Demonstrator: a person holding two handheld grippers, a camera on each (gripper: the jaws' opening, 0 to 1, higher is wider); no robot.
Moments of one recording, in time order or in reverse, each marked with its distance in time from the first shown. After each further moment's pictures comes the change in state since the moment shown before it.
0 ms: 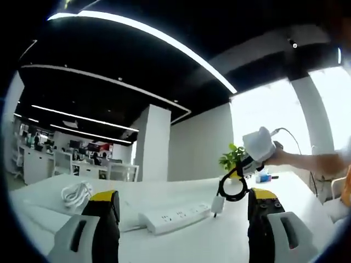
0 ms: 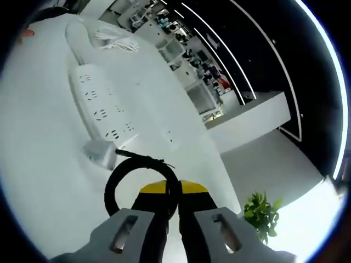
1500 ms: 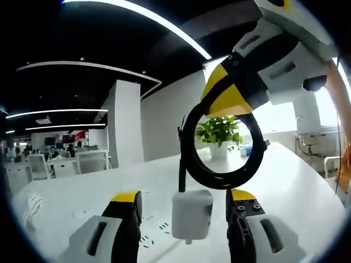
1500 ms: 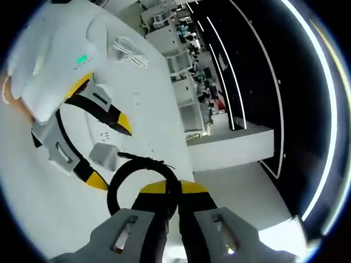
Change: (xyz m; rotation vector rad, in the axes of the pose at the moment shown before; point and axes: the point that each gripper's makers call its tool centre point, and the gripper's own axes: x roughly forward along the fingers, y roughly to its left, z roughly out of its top) left arm 0.171 -0.097 -0.041 0.079 0.209 -0.185; right arm -0.068 -0.022 0.077 -0.276 -0.041 -0.108
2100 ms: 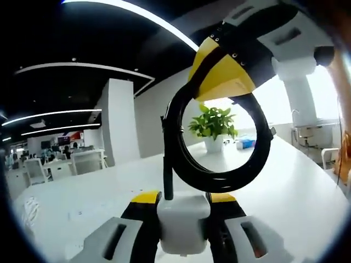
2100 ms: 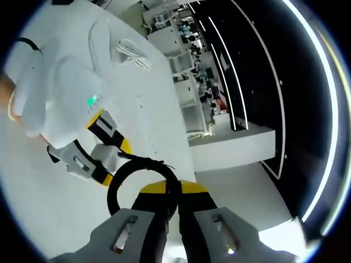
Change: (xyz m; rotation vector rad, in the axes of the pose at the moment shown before) left arm 0.014 -0.007 -0.013 0.035 0.055 -0.029; right arm -0.007 0.008 0.011 -0.006 0.001 0.010
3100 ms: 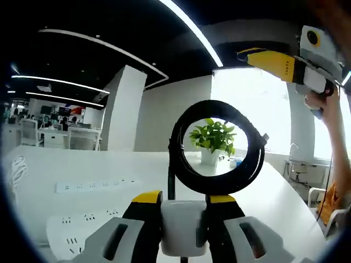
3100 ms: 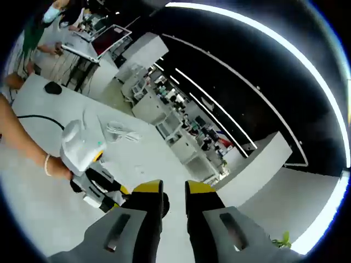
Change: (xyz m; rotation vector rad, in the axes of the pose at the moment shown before) left arm -0.024 0.006 0.004 -0.300 -0.054 -0.049; right arm -0.048 -0.057 -0.013 0.472 -0.518 0.013
